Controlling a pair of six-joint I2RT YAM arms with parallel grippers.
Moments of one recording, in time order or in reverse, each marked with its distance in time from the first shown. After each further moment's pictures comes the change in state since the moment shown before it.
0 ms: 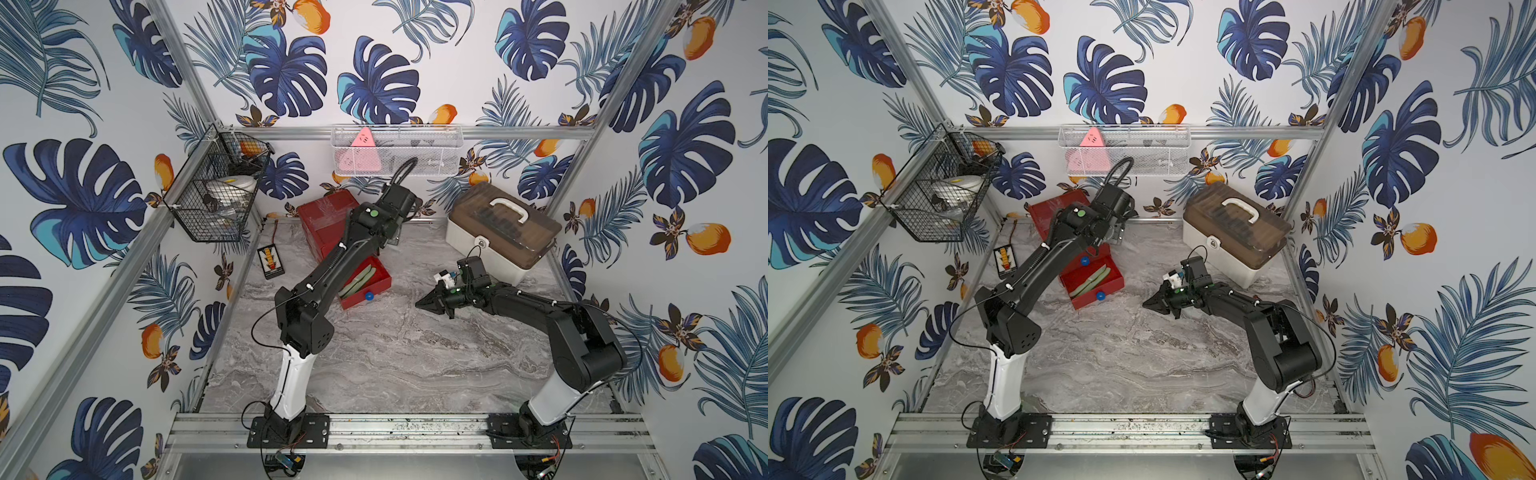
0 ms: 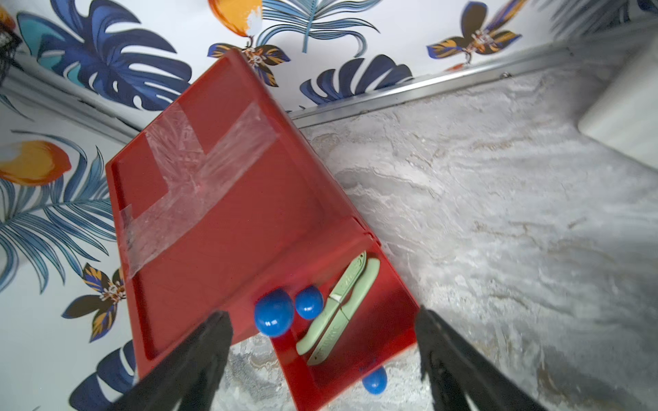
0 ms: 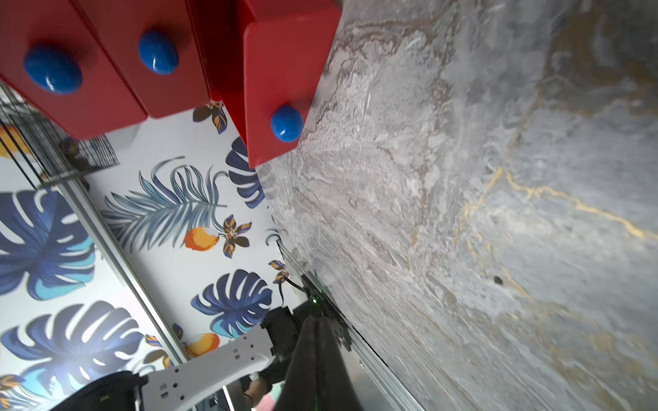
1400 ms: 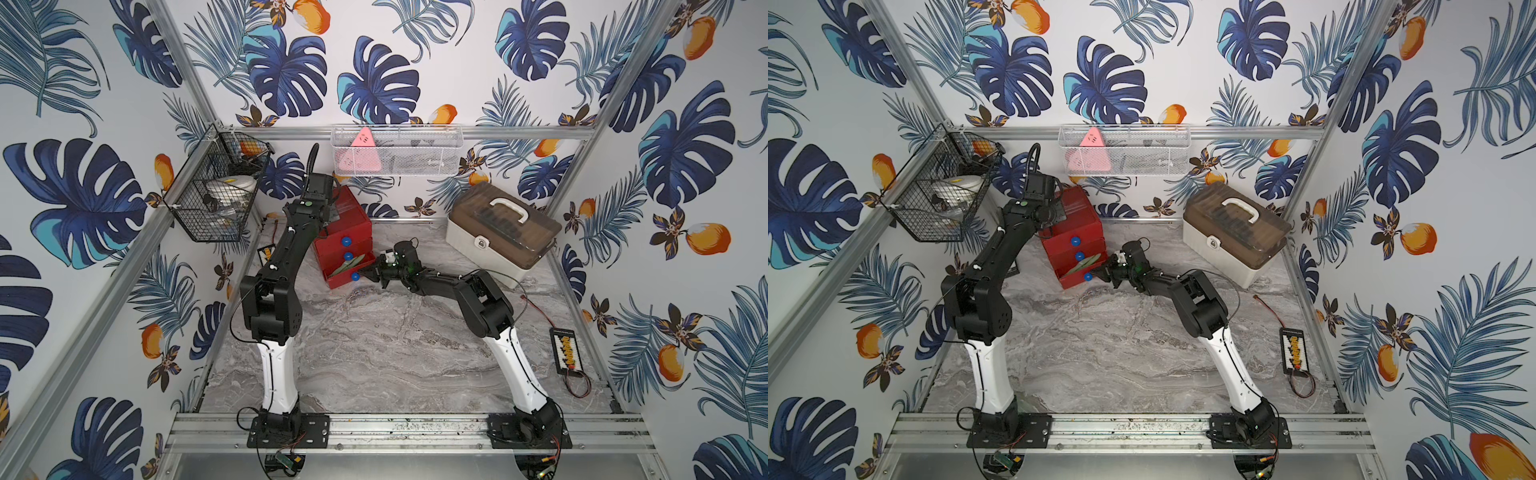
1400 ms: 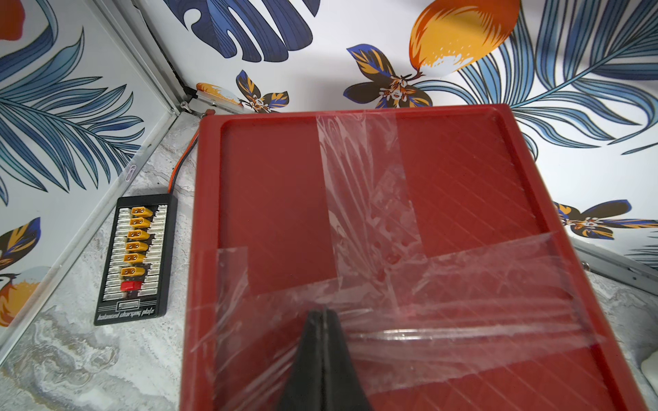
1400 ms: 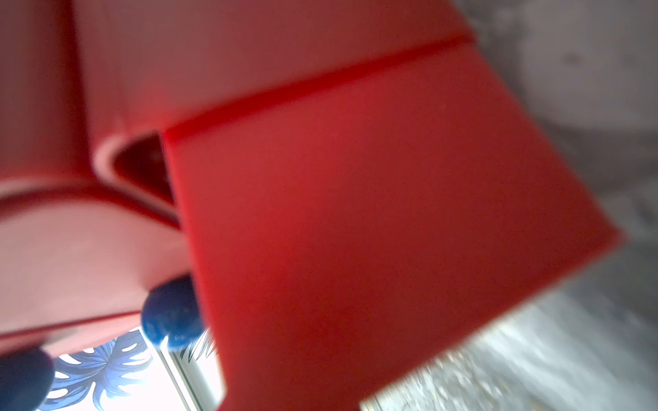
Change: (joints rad) left arm 0.397 -0.034 -0.314 0.418 0.291 -0.151; right arm 0.220 0.789 0.827 0.435 0.200 0.461
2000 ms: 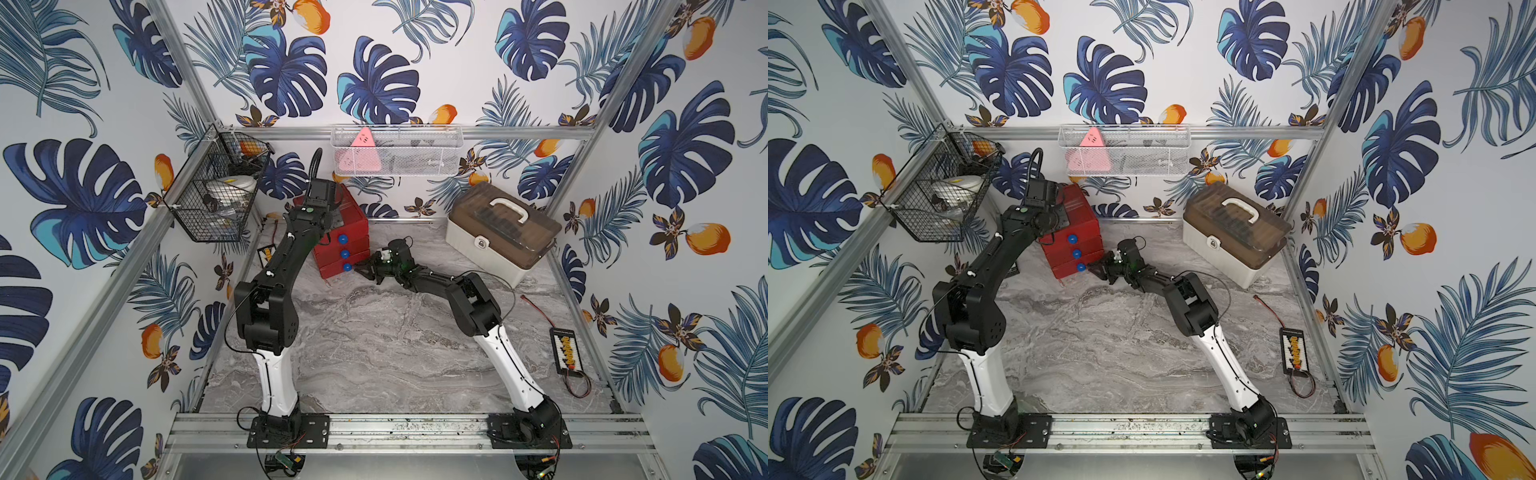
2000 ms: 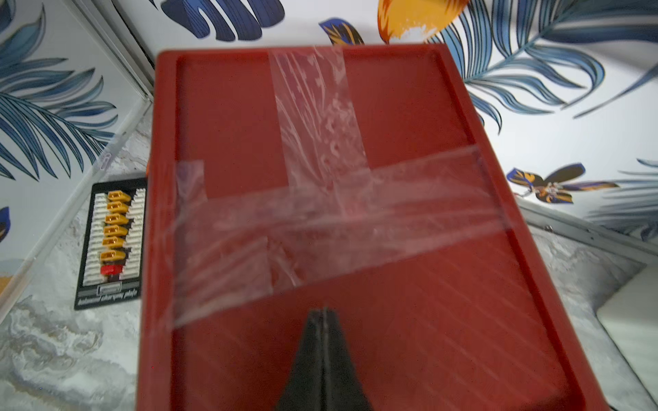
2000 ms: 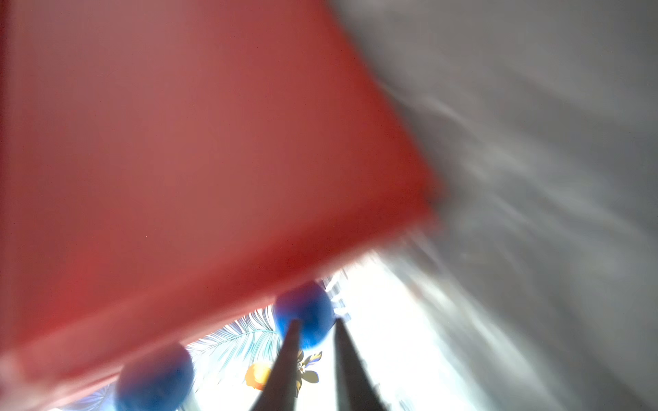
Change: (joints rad) left arm -0.041 -0.134 -0.139 0.004 0.055 0.001; right arm -0.001 0.090 0.116 -0.032 0.028 0.033
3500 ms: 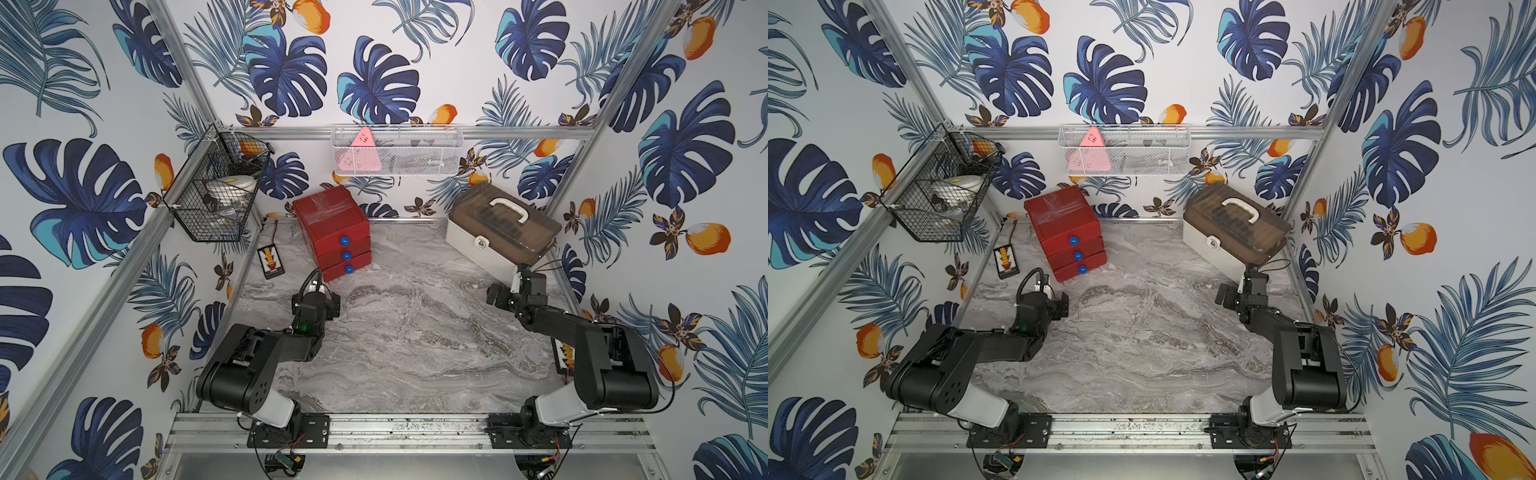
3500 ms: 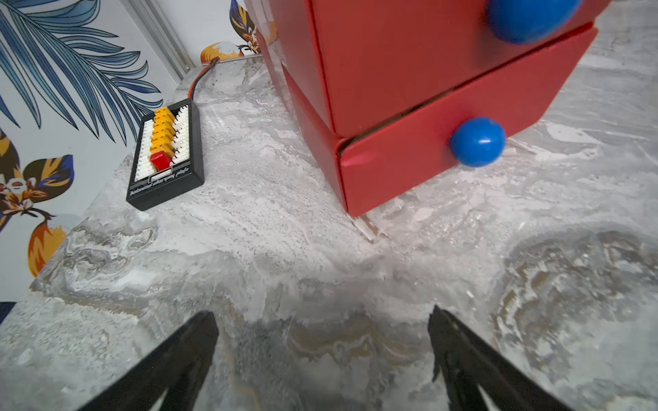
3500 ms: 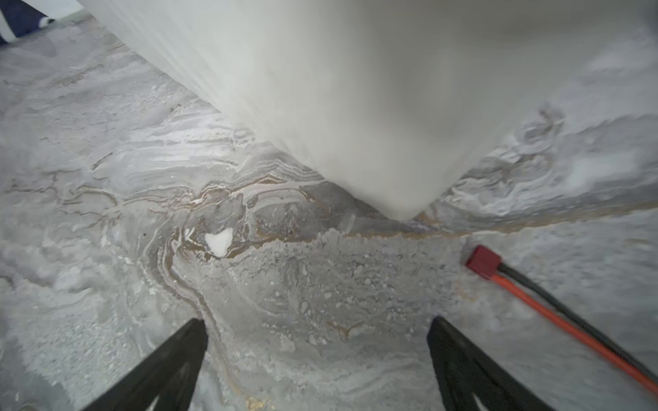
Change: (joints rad) left arm -0.018 -0.366 -1.557 1.526 -0.122 0.434; right arm -0.713 -1.051 -1.293 -0.137 0.524 -1.345
